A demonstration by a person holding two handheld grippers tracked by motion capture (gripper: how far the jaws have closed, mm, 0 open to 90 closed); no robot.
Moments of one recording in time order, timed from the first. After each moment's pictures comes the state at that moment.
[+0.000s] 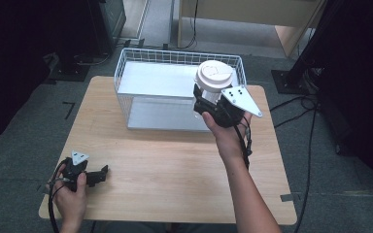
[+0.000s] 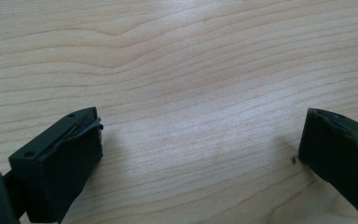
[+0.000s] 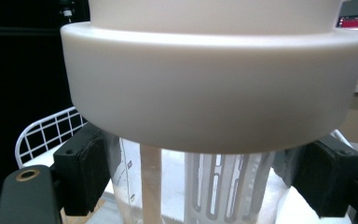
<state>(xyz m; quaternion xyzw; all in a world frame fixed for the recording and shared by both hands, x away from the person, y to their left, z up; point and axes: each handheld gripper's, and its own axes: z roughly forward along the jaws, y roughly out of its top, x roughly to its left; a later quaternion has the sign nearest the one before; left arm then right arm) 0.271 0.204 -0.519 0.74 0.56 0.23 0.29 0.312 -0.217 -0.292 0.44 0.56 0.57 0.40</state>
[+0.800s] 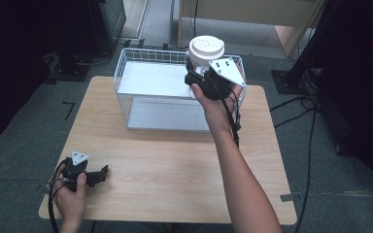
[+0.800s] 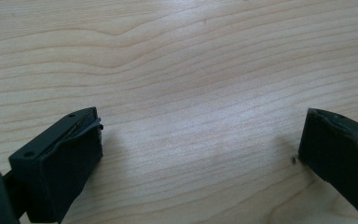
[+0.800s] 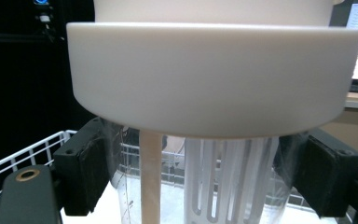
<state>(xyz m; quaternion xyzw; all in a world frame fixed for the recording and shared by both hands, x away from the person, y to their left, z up) 0.271 0.204 -0.519 0.74 0.56 0.23 0.29 0.371 -0.194 -0.268 0.45 0.55 0.56 0.43</state>
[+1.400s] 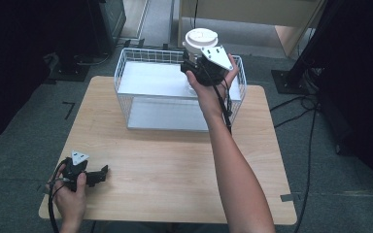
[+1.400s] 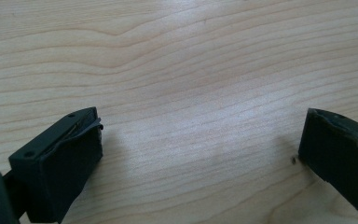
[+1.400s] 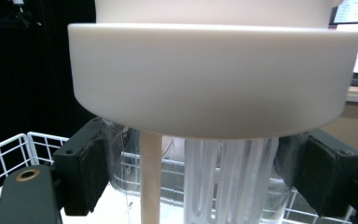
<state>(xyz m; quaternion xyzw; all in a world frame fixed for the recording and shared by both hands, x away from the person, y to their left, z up) 0.271 0.204 -0.519 0.74 0.56 0.23 0.29 0.422 -0.183 -0.277 0.47 0.55 0.53 0.44</state>
